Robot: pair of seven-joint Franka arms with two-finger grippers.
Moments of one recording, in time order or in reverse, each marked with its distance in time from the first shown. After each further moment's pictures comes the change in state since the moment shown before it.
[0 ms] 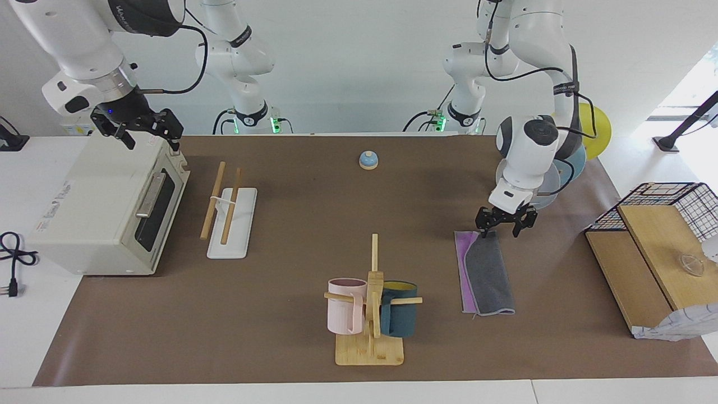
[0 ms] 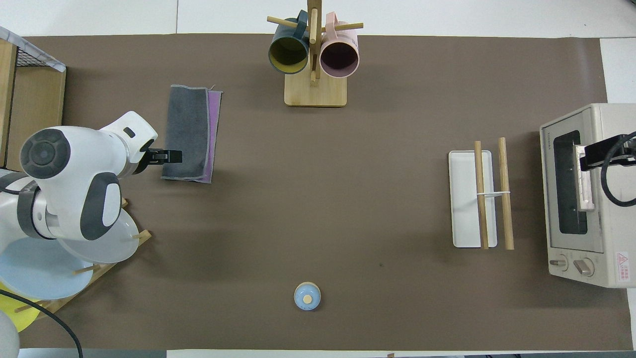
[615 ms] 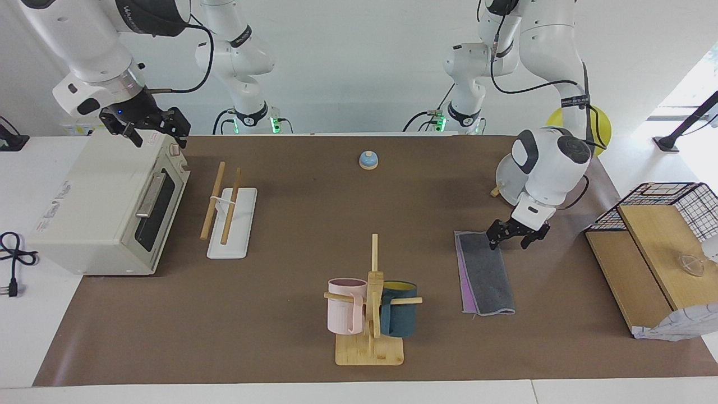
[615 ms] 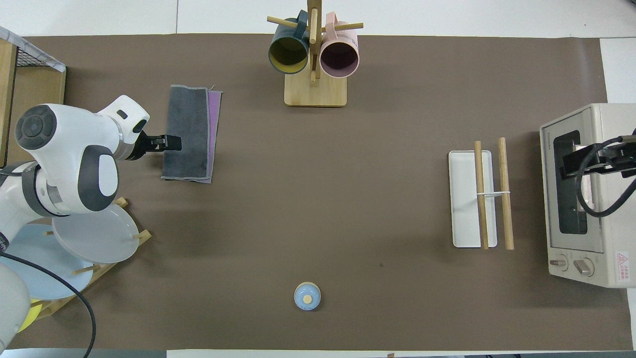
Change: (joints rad) left arm 0.038 0.167 -0.009 0.131 -0.143 -0.035 0.079; right arm 0.040 -0.002 0.033 -0.003 0.000 -0.042 0.000
